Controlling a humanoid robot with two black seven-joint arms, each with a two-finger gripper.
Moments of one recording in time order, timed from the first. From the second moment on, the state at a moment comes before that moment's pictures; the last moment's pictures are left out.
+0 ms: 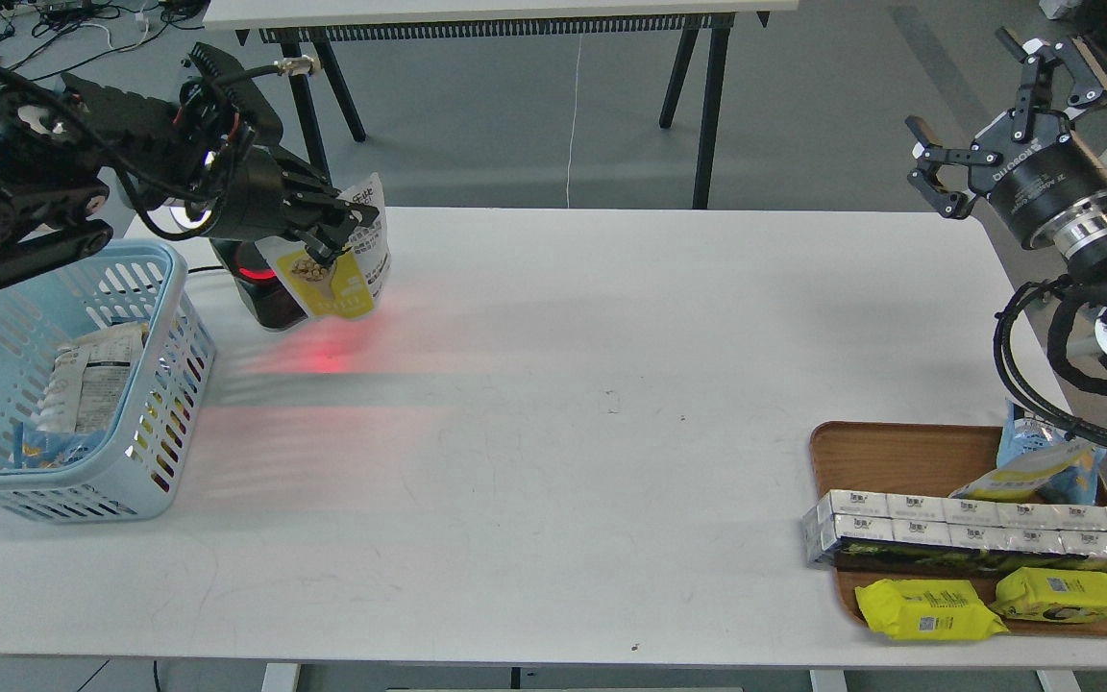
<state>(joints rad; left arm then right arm) -1.59 0.56 0.63 -0.94 1.49 -0.03 -0.49 0.81 -0.58 0.63 0.75 0.07 0.49 0.32</state>
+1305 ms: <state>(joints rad) -1.77 1.16 0.61 -1.16 1.79 -0.19 -0.49 0.81 -0.58 0.63 0.75 0.07 0.49 0.32</state>
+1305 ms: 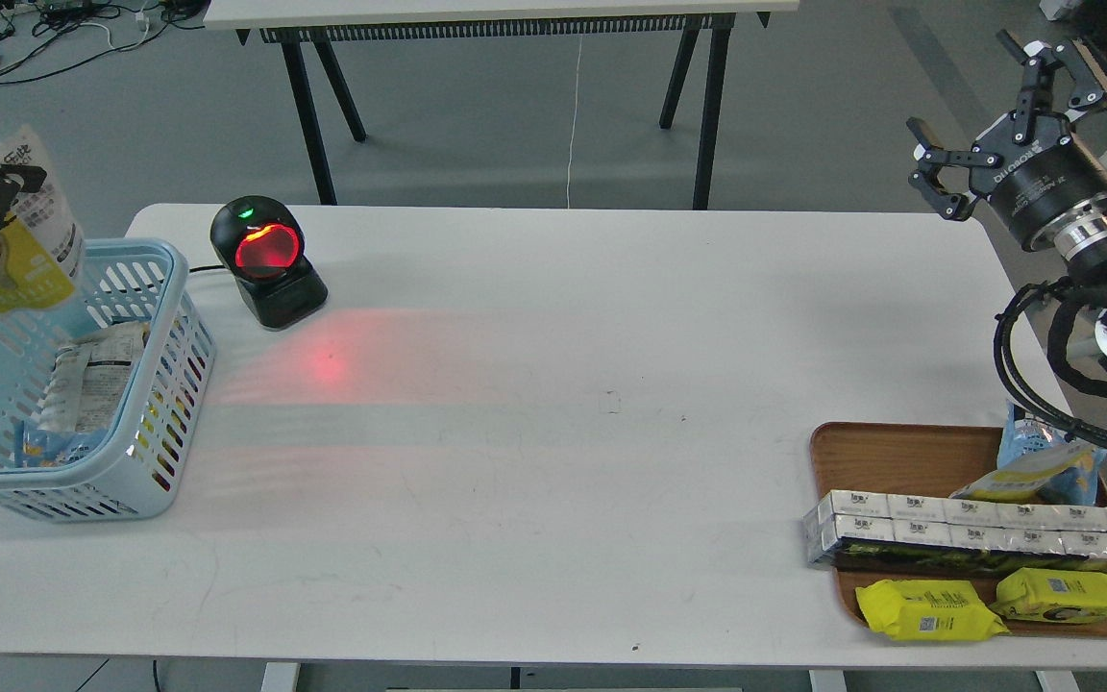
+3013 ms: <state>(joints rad) -1.25 0.63 -0.28 -0.80 1.05 -0.28 -0.49 0.88 -0.58 0.62 0.75 0.06 0.49 0.28</state>
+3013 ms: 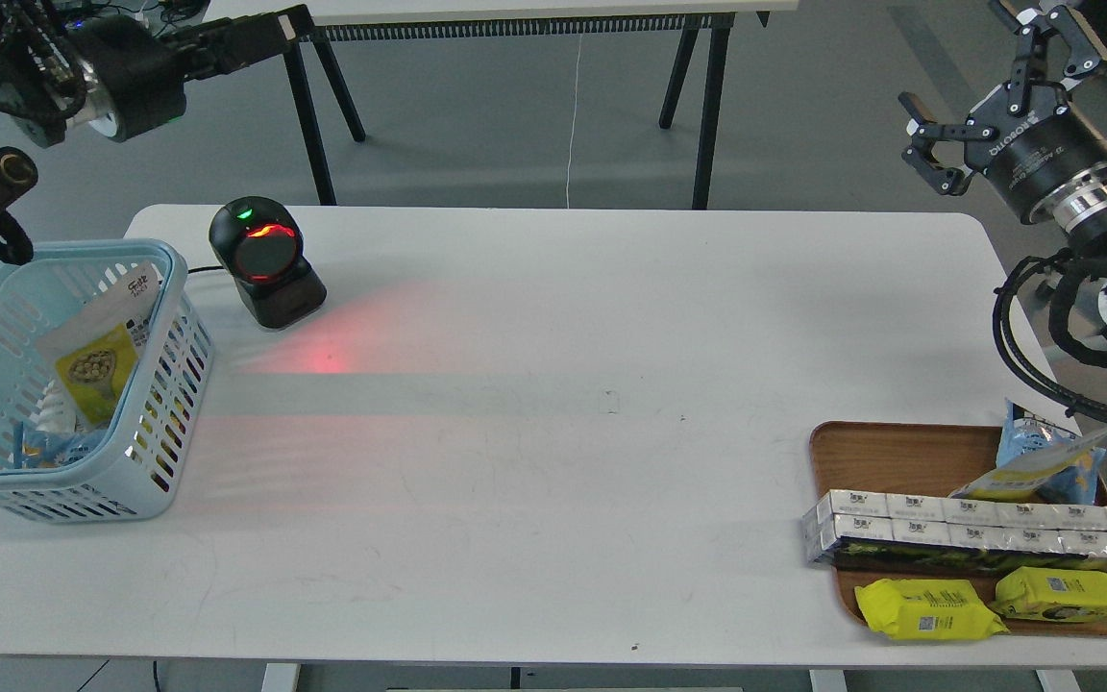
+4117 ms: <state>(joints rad) -0.89 0.58 -0.59 -0.75 0.65 -0.49 -0.49 0.89 -0.55 0.58 0.90 -0.06 0.49 0.28</state>
